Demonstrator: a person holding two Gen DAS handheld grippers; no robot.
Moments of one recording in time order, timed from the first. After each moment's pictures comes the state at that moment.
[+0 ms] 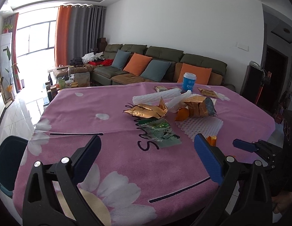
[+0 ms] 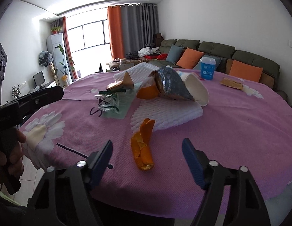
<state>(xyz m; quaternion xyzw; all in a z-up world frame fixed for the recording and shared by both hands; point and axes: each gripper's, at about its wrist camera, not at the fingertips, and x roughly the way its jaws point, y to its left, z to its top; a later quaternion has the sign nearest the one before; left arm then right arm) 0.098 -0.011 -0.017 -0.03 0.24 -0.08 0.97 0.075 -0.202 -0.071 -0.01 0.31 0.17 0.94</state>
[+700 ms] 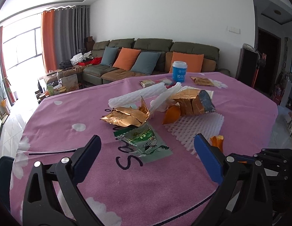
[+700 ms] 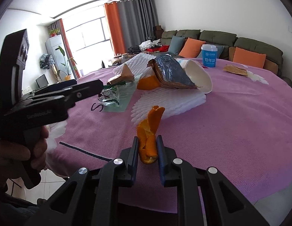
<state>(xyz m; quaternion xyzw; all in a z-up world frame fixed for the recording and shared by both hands) 0.155 -0.064 -0.032 0.03 0.27 -0.11 0.95 0.074 -0.211 -0.072 0.03 0.33 0.18 0.93</state>
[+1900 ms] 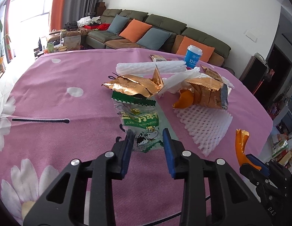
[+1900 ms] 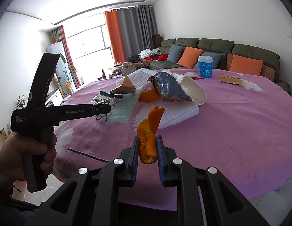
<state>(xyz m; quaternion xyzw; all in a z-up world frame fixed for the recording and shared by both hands) 0.185 -0.035 -0.057 -0.08 0.37 -0.11 0.92 0.056 -0.216 -0.052 0.03 0.30 0.18 0.94</state>
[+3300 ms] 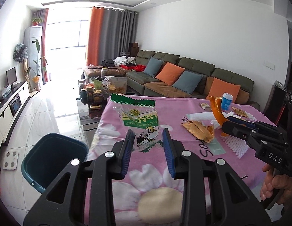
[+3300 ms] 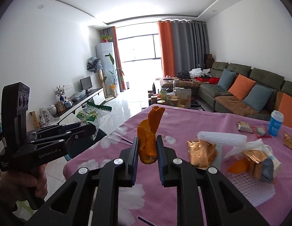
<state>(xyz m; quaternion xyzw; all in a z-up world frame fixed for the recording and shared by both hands) 0.044 0.118 0.025 -0.06 0.22 0.04 0.97 0.105 -0.065 0.018 -0.02 0.22 0.37 0.90</state>
